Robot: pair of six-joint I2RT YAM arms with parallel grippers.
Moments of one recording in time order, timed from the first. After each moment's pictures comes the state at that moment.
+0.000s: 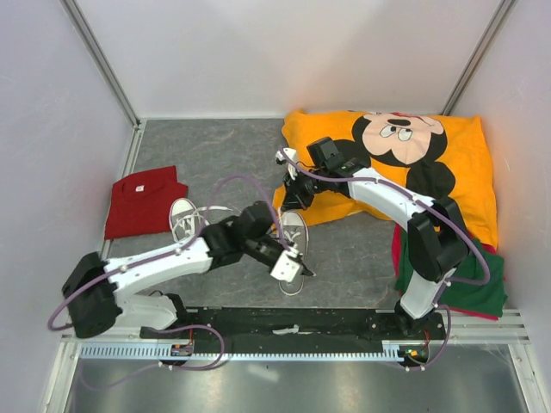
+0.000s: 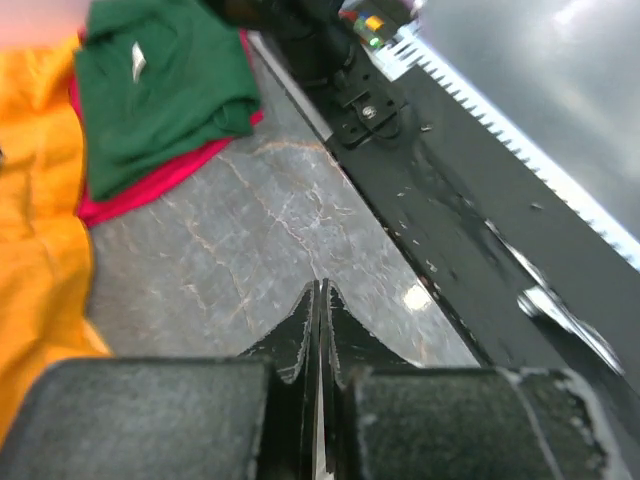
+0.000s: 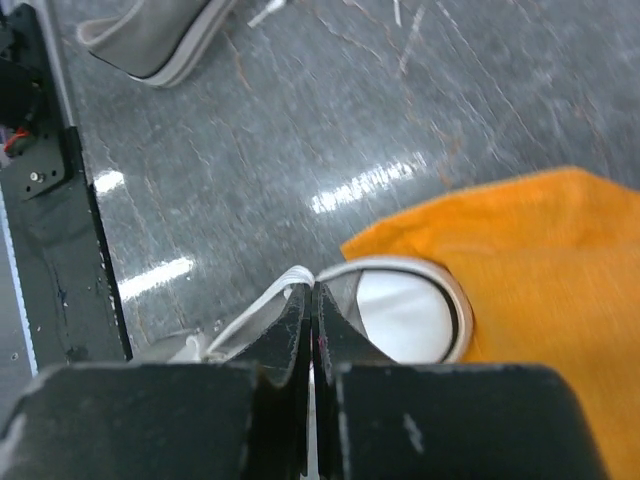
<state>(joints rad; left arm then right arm) -0.98 1.23 0.85 -0.21 0.90 0.89 0.57 1.75 1.34 -0.45 -0.69 -0.21</state>
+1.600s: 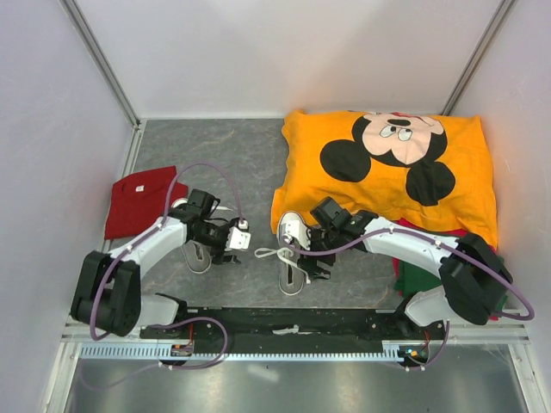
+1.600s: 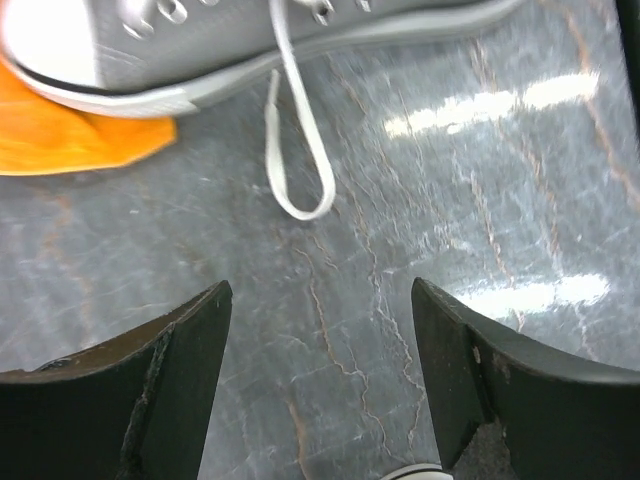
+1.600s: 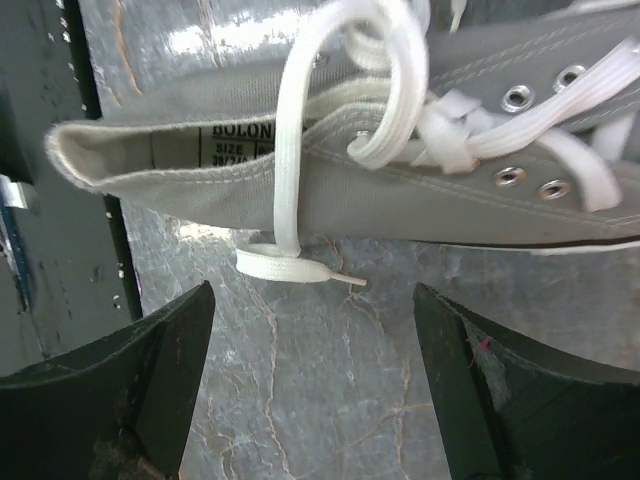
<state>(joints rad) -0.30 1.29 0.69 -0.65 0.82 1.40 0.79 1.43 0.86 -0.55 -0.46 -0.54</state>
